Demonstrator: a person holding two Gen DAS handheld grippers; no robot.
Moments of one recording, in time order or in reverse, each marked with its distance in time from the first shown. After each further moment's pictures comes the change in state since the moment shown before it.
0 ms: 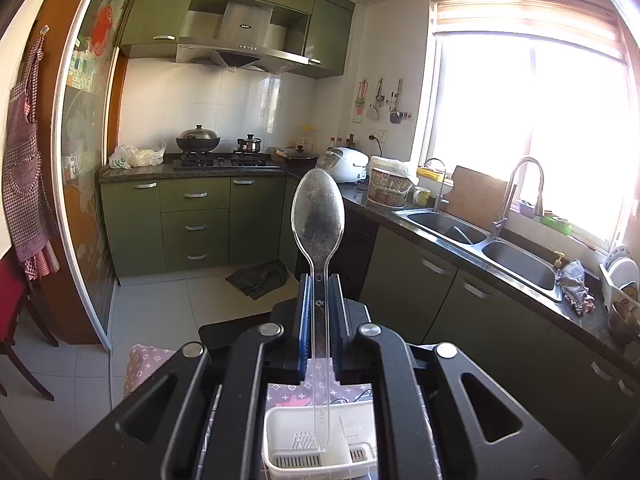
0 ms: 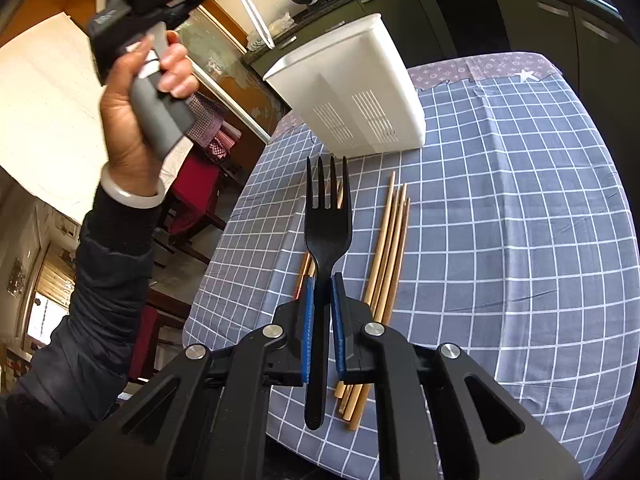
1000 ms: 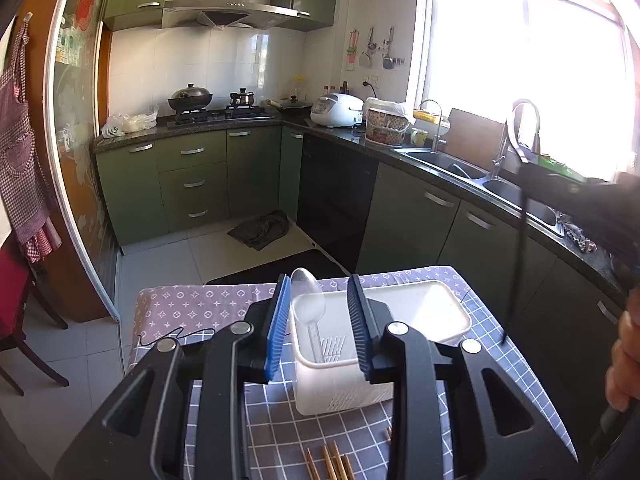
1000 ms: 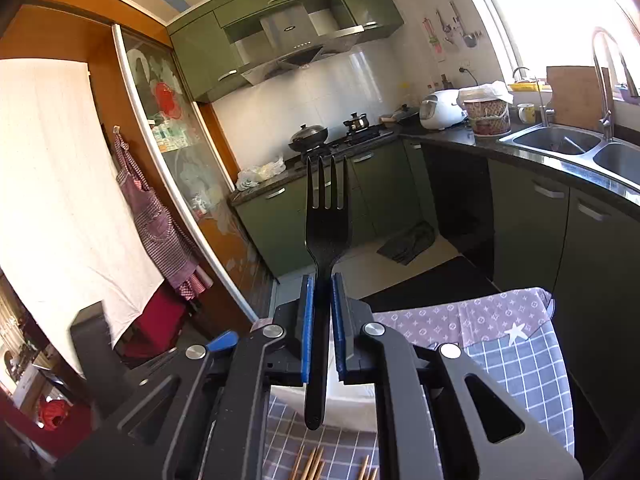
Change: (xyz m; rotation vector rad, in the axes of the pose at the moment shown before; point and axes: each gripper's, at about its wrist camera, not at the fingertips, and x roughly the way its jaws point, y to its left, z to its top) left arm -0.019 0.034 -0.070 0.053 0.170 -0.014; right arm -0.029 0.048 0.215 -0.134 -0.543 -0.161
